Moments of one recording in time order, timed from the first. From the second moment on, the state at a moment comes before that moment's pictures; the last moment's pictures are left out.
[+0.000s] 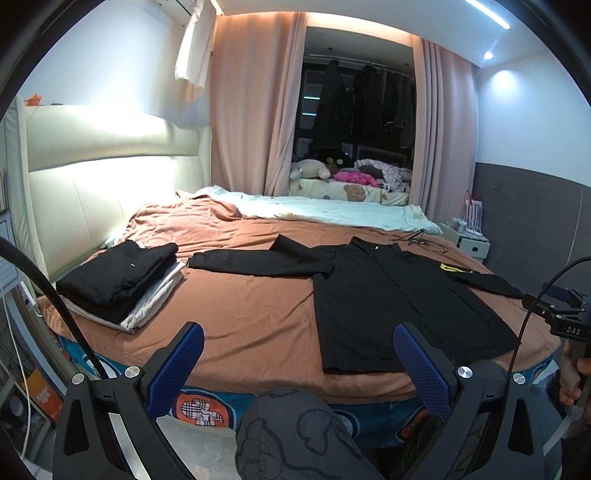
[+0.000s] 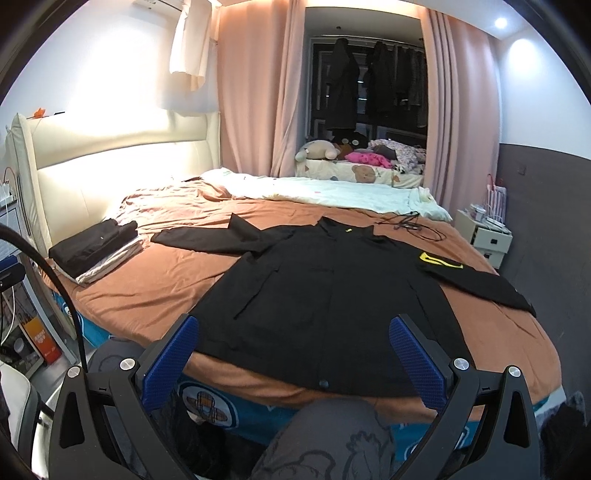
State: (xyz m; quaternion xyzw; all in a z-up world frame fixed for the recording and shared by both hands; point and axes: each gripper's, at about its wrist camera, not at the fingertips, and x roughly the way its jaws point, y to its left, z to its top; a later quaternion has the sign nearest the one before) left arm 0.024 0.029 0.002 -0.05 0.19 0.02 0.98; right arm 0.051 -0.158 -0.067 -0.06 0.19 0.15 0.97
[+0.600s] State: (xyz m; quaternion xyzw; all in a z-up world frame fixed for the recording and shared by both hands) left arm 0.167 0.089 0.005 -0.05 0.23 0.07 0.97; right arm 0.221 -0.139 -0.065 -0.04 0.22 0.18 0.96
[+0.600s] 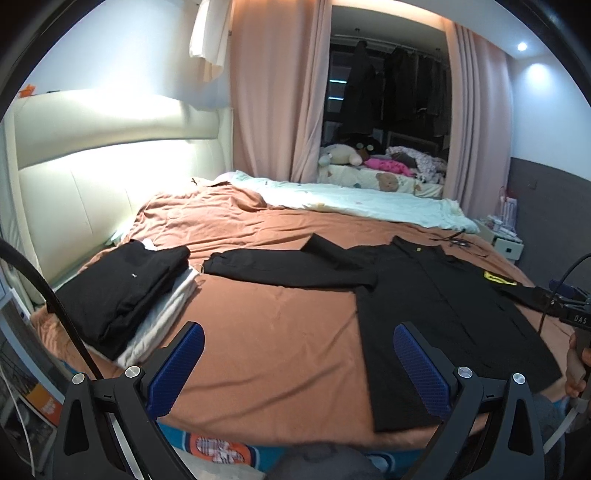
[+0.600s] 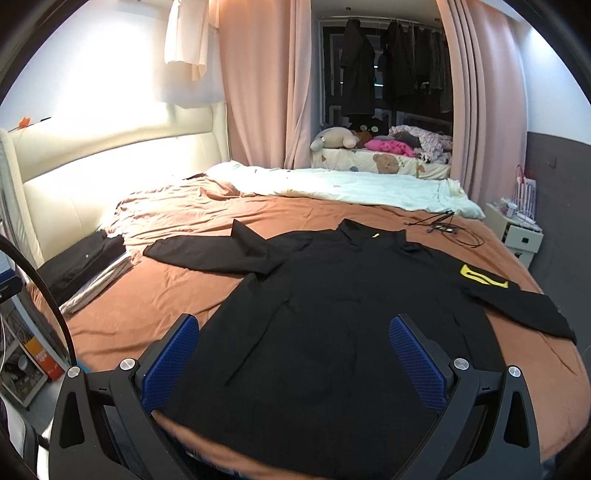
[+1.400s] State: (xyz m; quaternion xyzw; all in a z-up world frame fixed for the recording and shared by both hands) left arm 0.387 0.201 -0.035 -0.07 0.32 0.12 0.94; right arm 0.453 -0.078 -0.081 -0.03 0.30 0.19 0.93
